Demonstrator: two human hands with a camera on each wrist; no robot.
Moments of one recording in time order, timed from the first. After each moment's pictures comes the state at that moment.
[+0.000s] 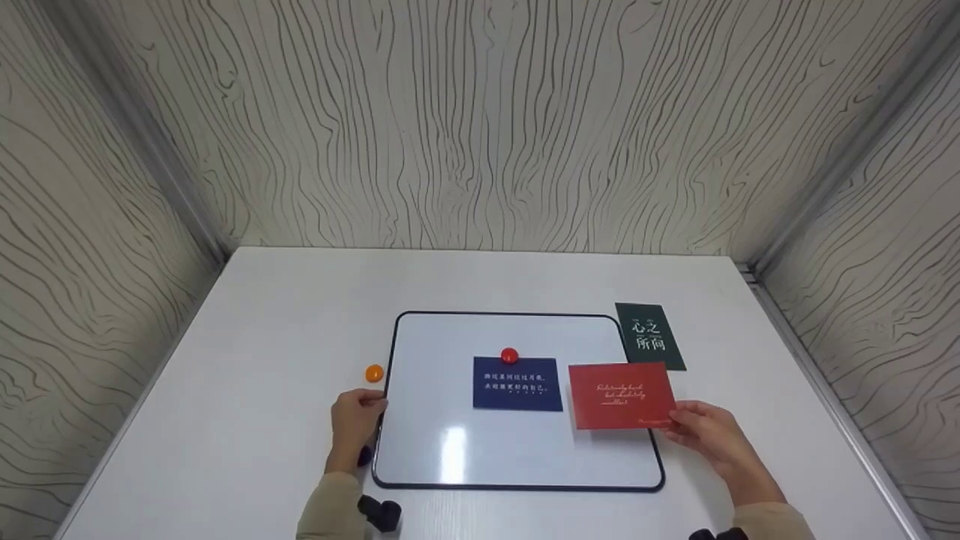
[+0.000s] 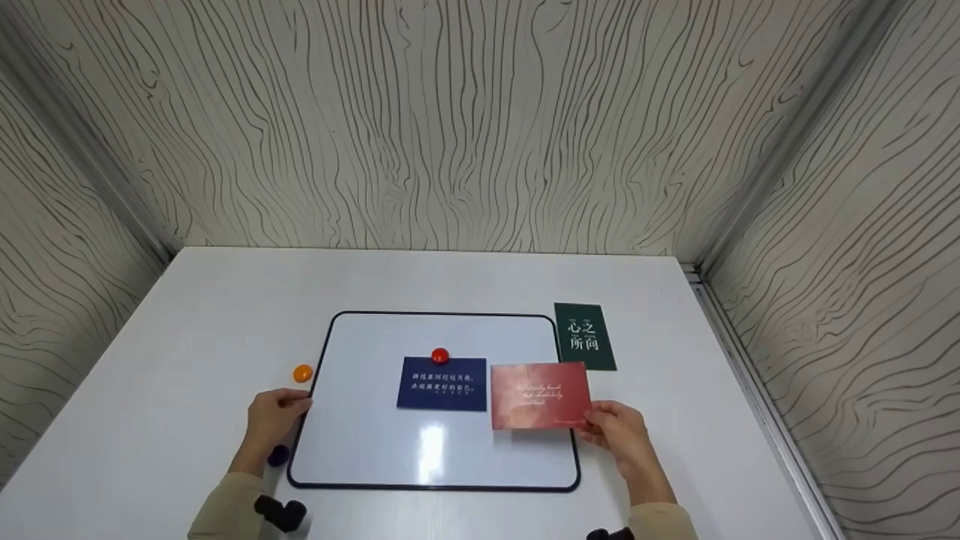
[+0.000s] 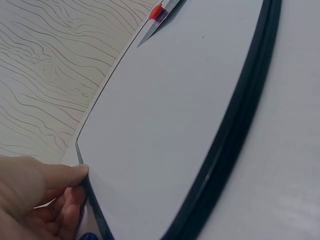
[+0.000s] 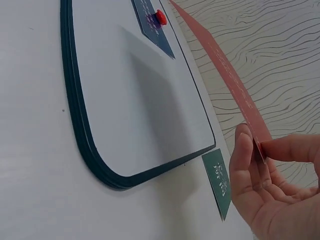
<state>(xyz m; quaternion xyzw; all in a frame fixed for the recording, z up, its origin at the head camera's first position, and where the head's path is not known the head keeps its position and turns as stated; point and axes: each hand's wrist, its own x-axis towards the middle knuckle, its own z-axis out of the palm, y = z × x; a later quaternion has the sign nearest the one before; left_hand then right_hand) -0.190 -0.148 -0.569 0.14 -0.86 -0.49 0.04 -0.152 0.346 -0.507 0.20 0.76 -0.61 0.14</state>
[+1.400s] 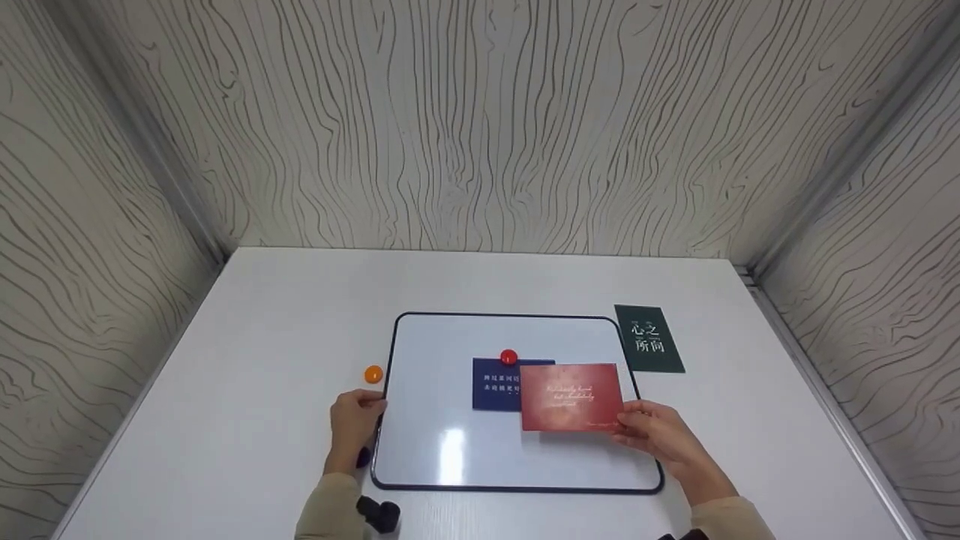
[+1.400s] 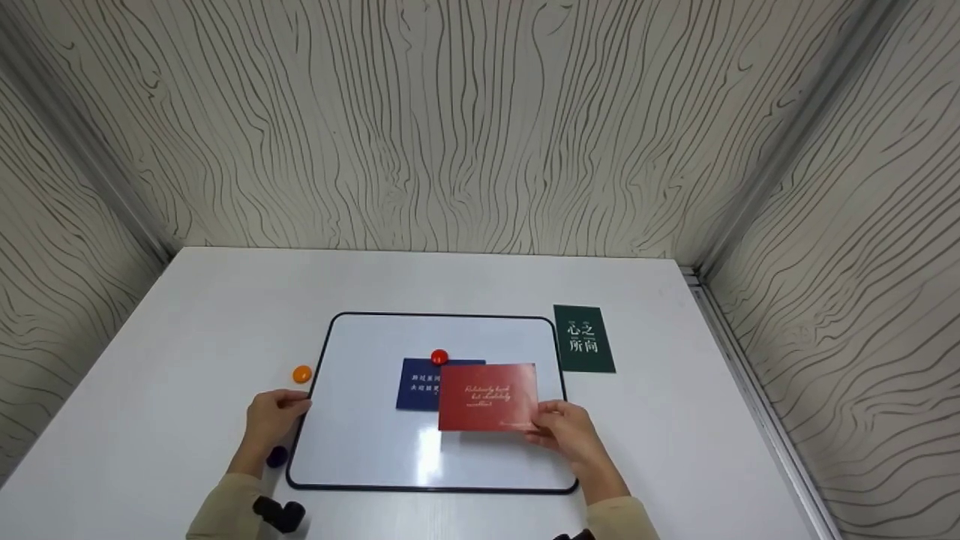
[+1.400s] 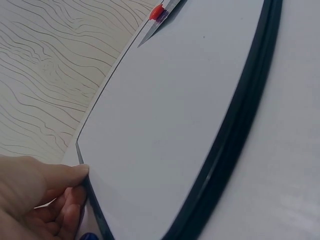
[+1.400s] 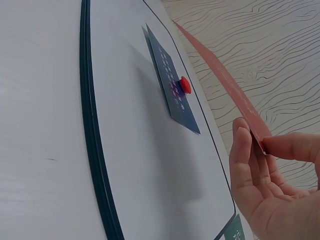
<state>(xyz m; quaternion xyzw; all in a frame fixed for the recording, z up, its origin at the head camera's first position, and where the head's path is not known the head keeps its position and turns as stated) -0.191 -0.149 -0.569 0.15 -0.86 -0.49 0.02 -0.157 0.285 -0.510 0.16 0.75 -0.63 0.17</state>
